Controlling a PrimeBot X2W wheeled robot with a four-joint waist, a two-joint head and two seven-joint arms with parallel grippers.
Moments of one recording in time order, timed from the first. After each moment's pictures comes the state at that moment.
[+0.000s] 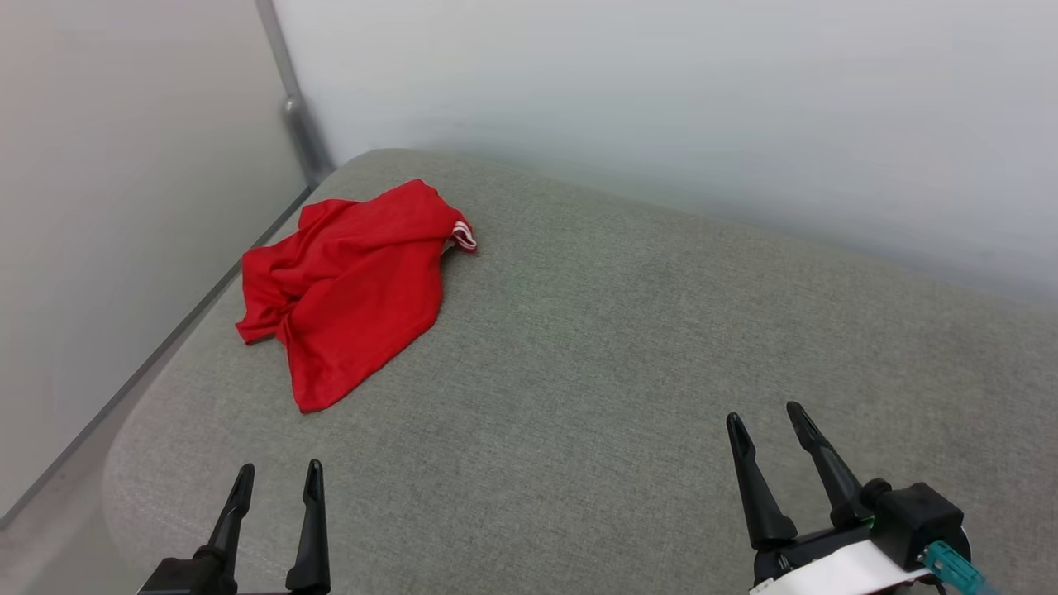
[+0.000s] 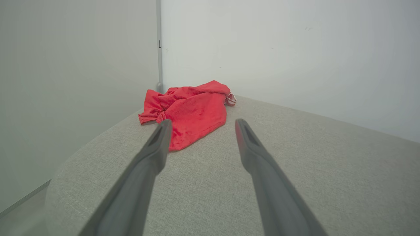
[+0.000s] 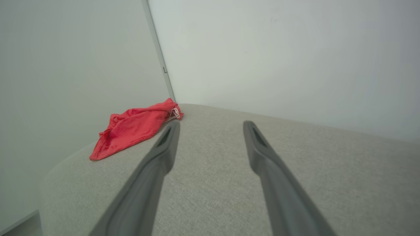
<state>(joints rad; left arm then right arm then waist) 0.18 0.05 0.05 -0.02 -0.17 -0.10 -0.26 0.03 -0.05 0.16 0.09 0.22 0.13 -0.26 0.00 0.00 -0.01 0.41</state>
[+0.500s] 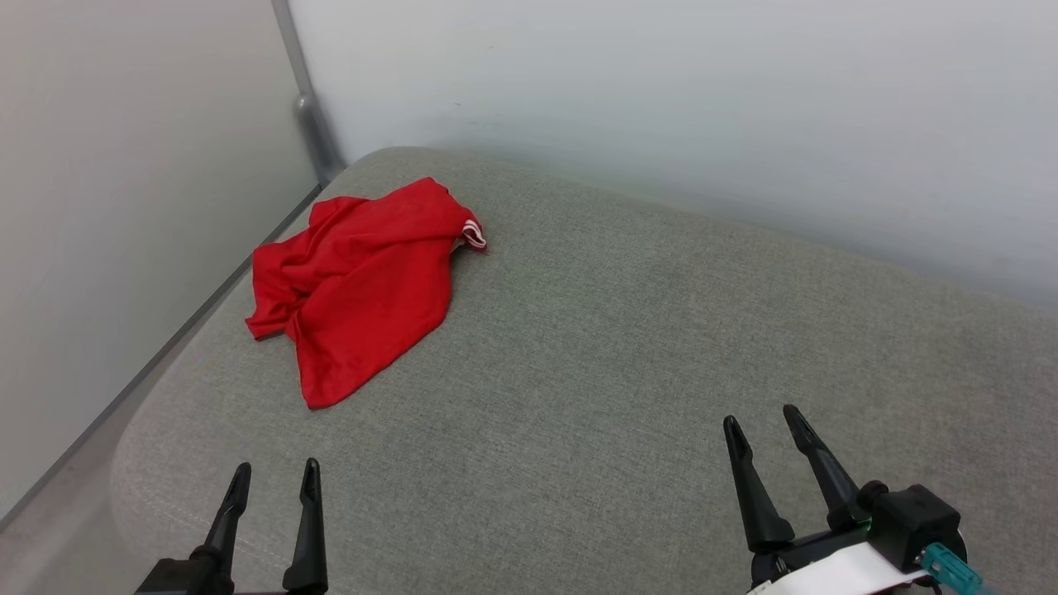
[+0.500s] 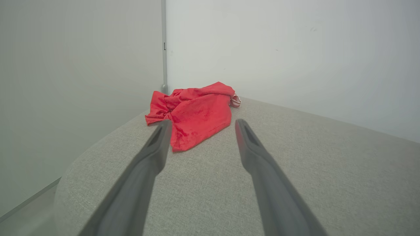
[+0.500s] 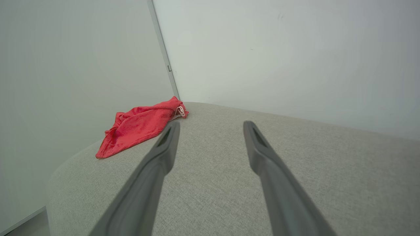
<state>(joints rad) 0.18 0.05 0.06 -0.03 -0.16 -0.11 -0.26 0.04 -0.05 0.17 0.09 0.23 0.13 -0.26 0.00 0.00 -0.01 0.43</state>
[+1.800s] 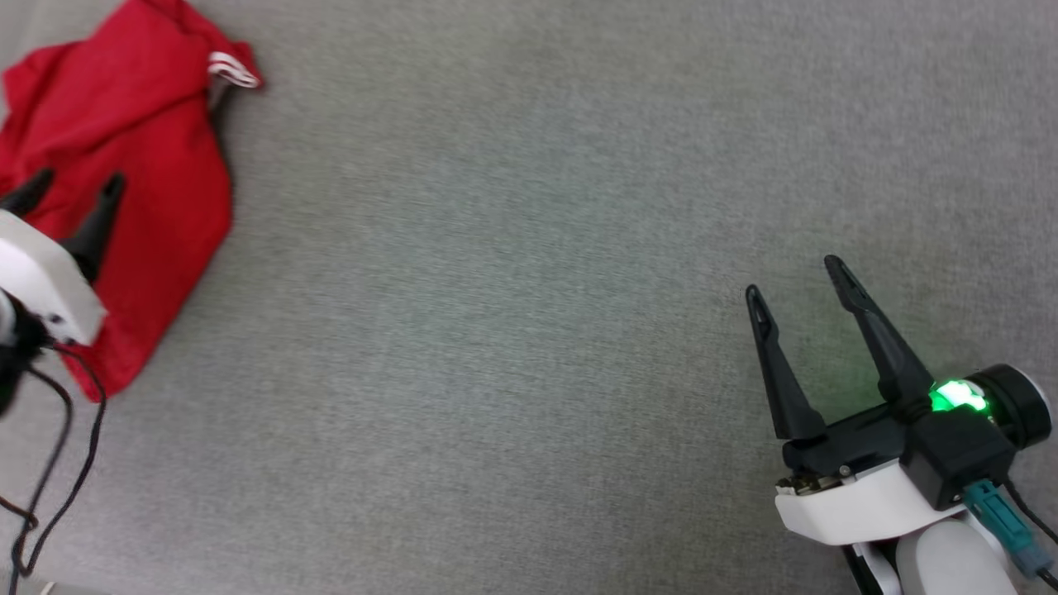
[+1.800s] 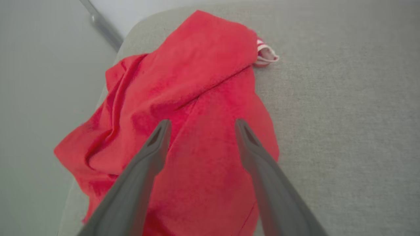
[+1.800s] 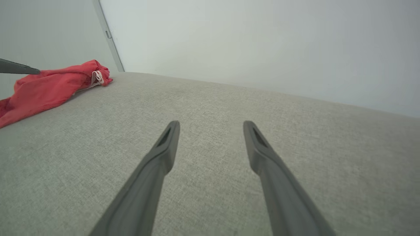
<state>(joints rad) -0.62 0.71 -0.26 0.42 -0.70 -0.13 0.15 -0.12 -0.10 0.16 -0.12 -0.01 0.13 -0.26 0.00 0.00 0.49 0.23</state>
